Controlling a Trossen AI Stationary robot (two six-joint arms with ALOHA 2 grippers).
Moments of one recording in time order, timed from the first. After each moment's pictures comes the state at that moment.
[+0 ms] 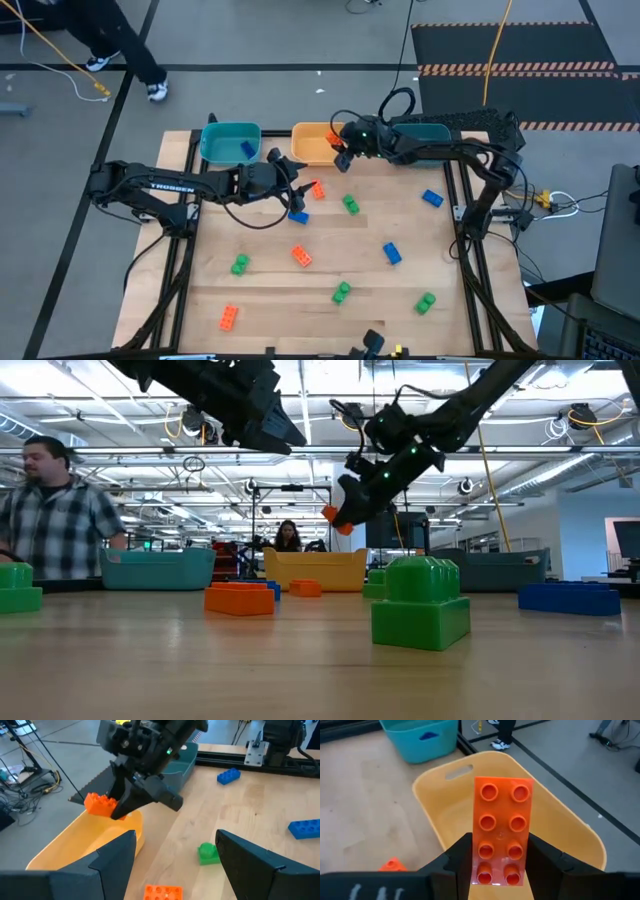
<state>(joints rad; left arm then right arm) 0.09 1.35 0.87 0.09 -0.37 -0.01 -0.54 1.74 1.05 0.13 0.02 -0.01</state>
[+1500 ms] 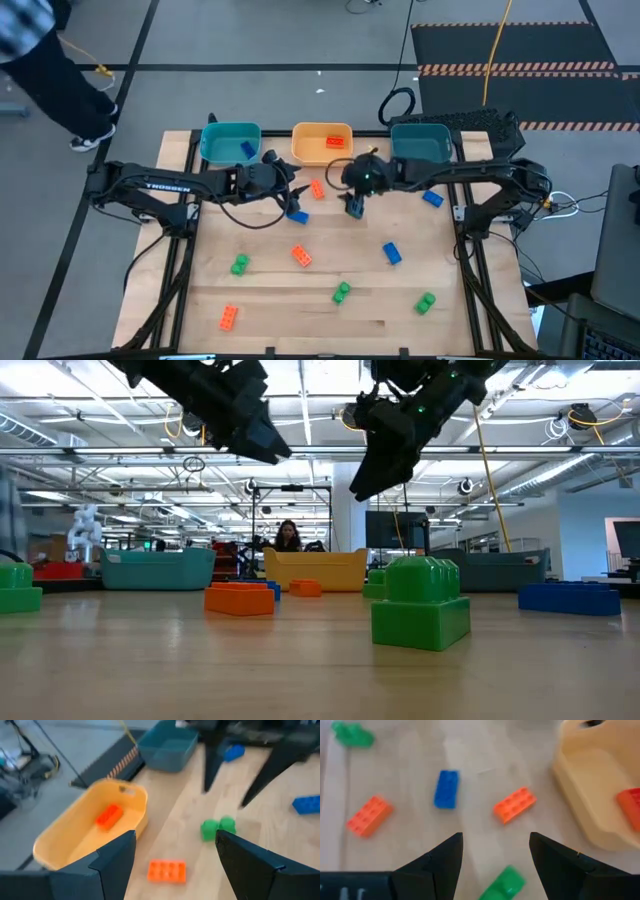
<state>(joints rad) 0.09 1.31 0.87 -0.07 -0.37 -0.05 -0.18 1.51 1.05 -0.34 0.03 0.09</state>
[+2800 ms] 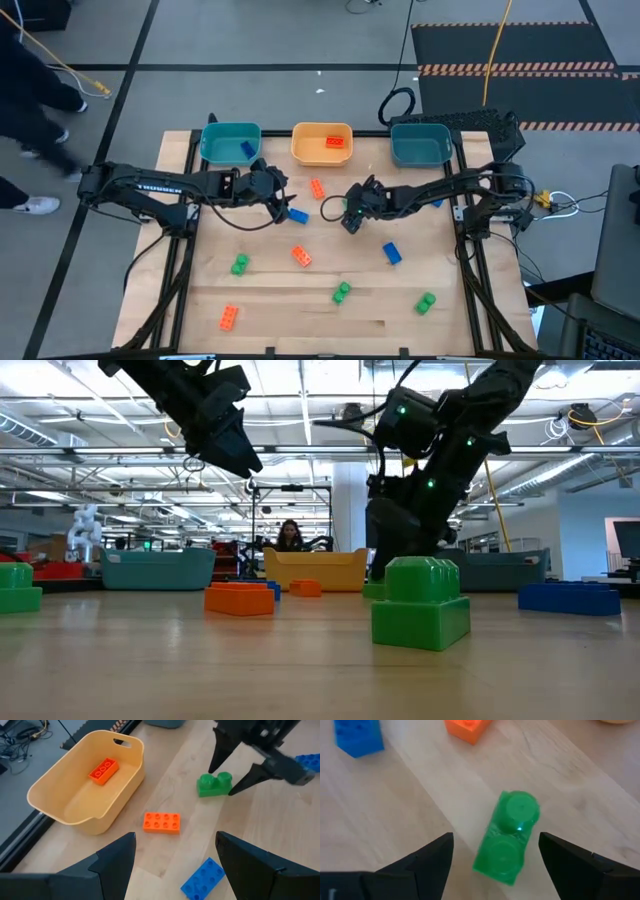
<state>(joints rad) 0.04 1.26 0.87 -0.33 -0.37 -0.19 -0.06 1.69 0.84 -0.18 0.31 0.54</state>
